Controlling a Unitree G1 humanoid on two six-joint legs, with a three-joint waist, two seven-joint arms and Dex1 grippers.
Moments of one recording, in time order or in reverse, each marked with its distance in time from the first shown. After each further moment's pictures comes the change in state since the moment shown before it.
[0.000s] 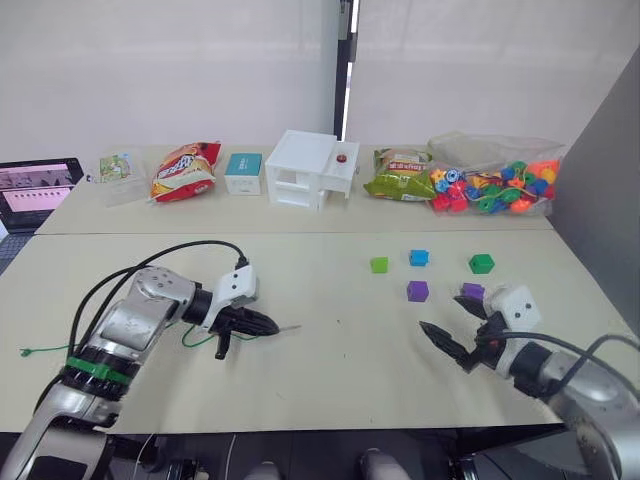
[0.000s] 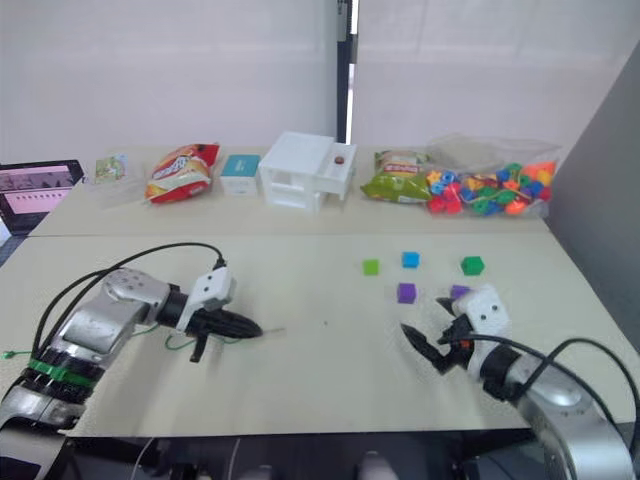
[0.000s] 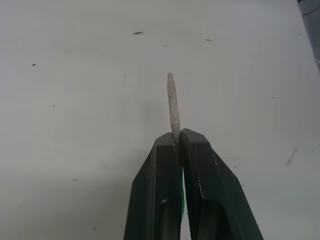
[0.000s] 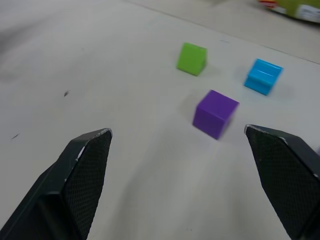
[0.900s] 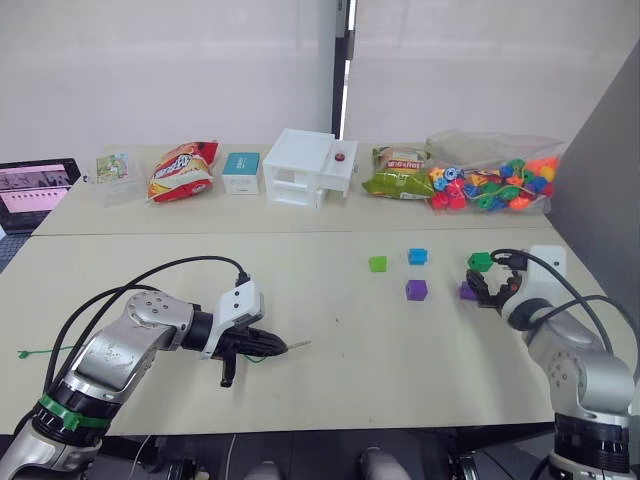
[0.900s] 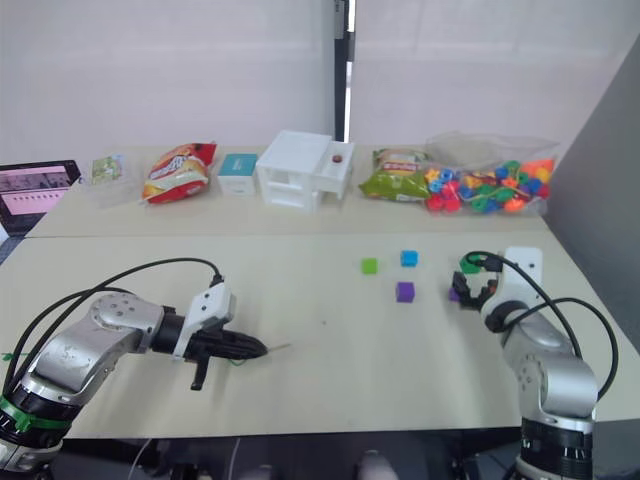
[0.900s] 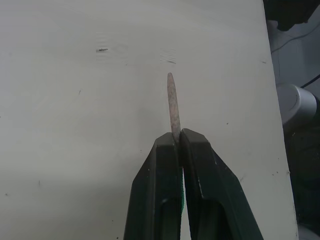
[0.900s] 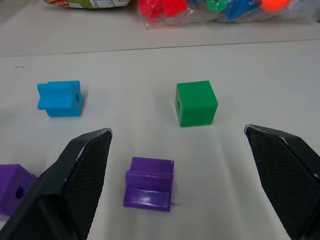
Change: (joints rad) left arm 0.148 0.027 0.046 -0.277 -0.106 0.158 0.155; right arm -0.462 0.031 -0.080 0.418 -0.080 0.167 -0.310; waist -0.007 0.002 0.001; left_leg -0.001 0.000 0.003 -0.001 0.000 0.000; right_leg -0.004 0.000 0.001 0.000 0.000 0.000
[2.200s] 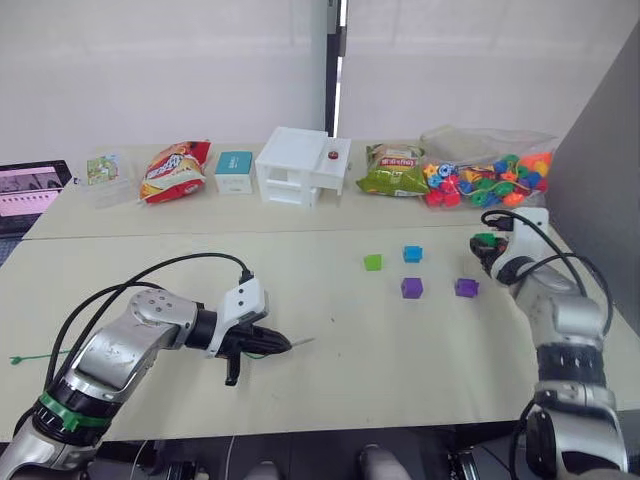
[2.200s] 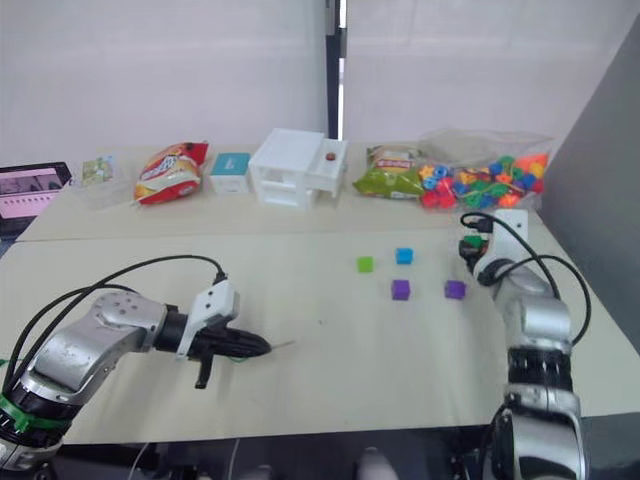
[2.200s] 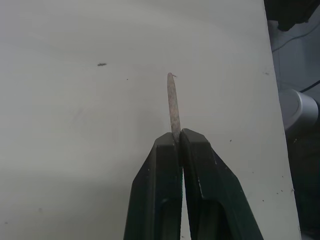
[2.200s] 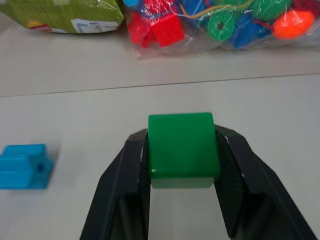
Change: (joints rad) left arm -0.025 0.009 -0.011 -0.047 -0.031 0.057 0.047; right arm -0.225 -0.028 0.049 0.185 -0.008 -0.034 0.053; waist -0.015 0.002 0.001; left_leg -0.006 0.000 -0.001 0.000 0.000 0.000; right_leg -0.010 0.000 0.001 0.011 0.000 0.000
